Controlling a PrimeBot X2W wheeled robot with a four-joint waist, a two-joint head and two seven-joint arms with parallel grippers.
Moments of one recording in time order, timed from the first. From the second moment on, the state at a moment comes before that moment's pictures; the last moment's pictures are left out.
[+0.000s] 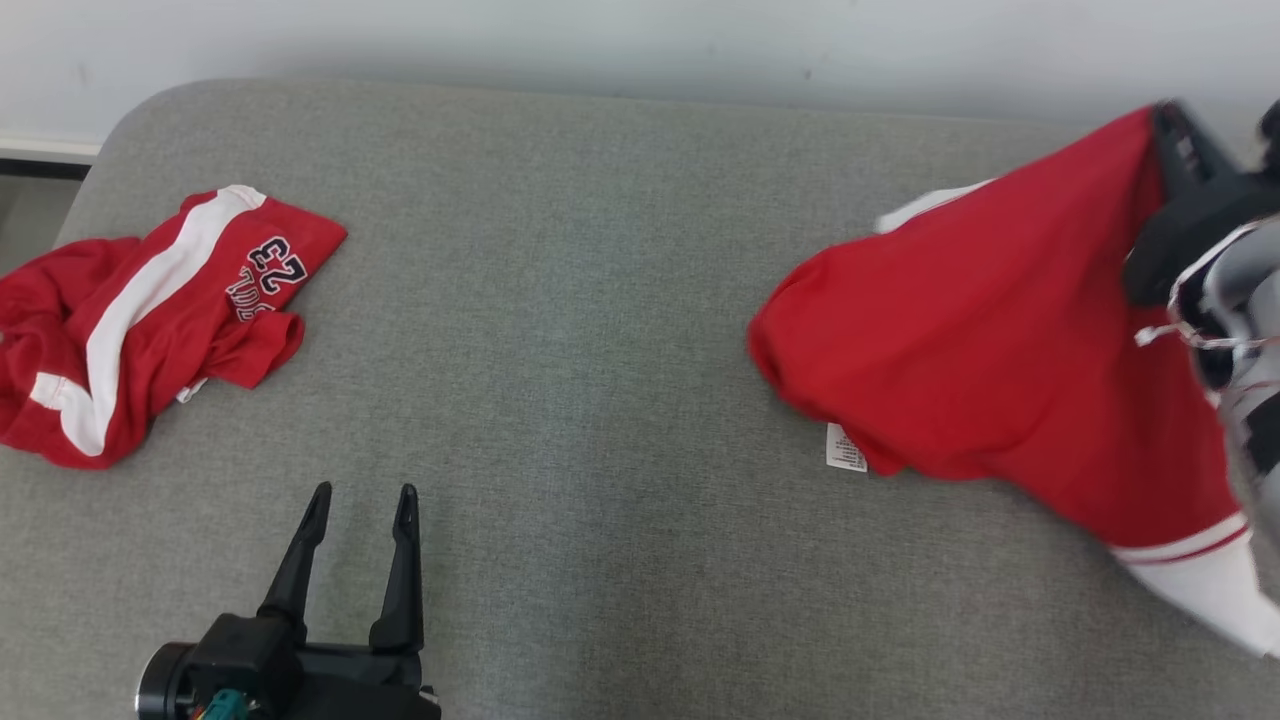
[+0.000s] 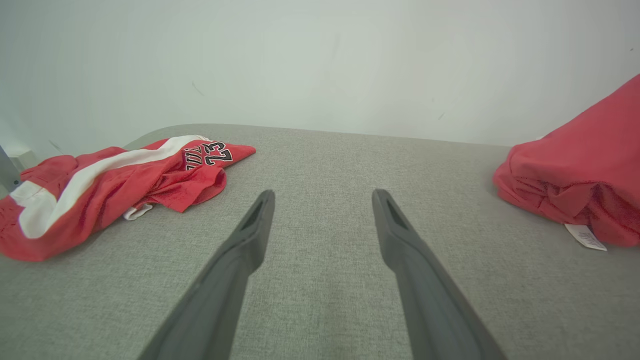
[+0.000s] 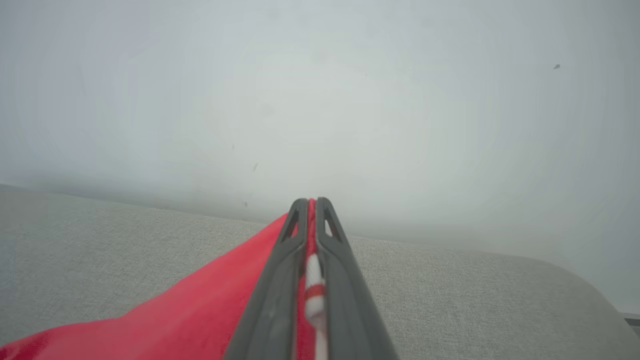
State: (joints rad) left arm -0.09 0.07 -0.05 0.13 -0.18 -0.13 -0.26; right arm -1.02 -0.47 0.30 1.05 0.40 0.13 -0.14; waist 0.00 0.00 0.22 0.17
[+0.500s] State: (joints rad) left arm -0.15 0.06 -0.10 0.15 -0.20 -0.13 -0.26; right arm -1.26 -0.56 0.28 1.25 0.17 0.13 -0.20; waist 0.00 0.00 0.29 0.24
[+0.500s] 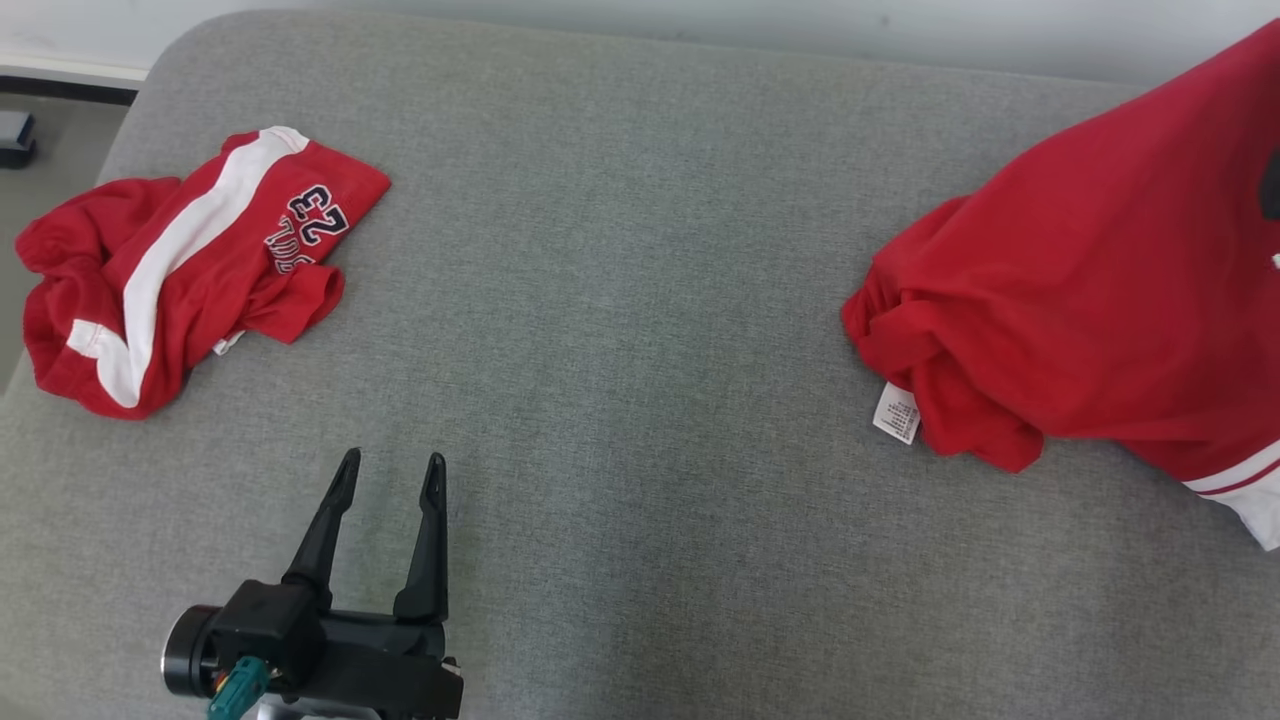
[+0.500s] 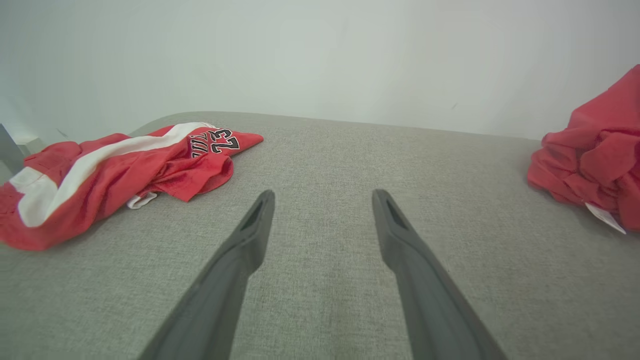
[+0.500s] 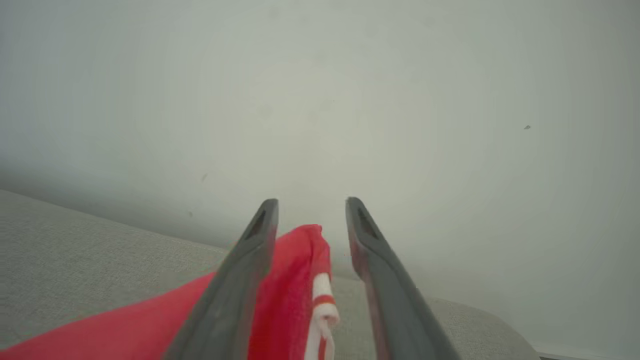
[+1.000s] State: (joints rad) left arm -0.09 0.08 -0.04 0.15 -0.19 -0.13 -0.26; right arm -1.08 -0.45 0.20 1.13 0.16 0.13 -0.26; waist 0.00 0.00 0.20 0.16
